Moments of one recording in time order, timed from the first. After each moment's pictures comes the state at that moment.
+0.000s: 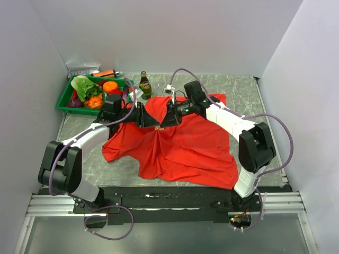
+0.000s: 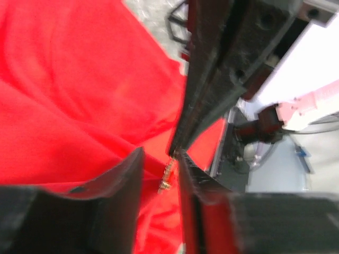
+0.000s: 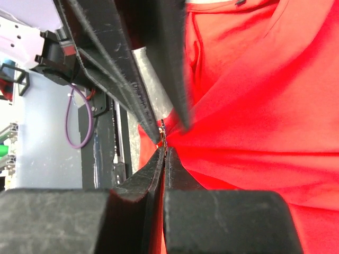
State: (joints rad) left arm -0.30 1.49 0.88 0.28 0.99 -0.43; right arm 0.51 1.77 1.40 -0.38 -0.99 -0.05
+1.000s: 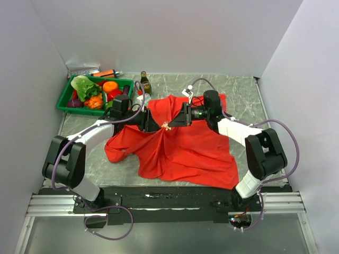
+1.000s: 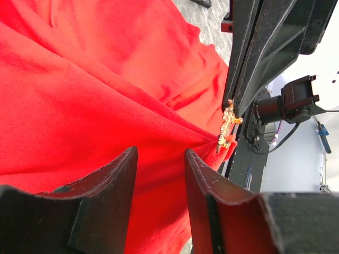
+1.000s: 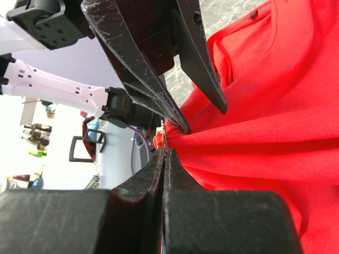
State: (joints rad) left arm -0.36 1.55 0.94 0.05 0.92 -0.24; right arm 0.37 1.64 0.98 0.32 -1.11 0.64
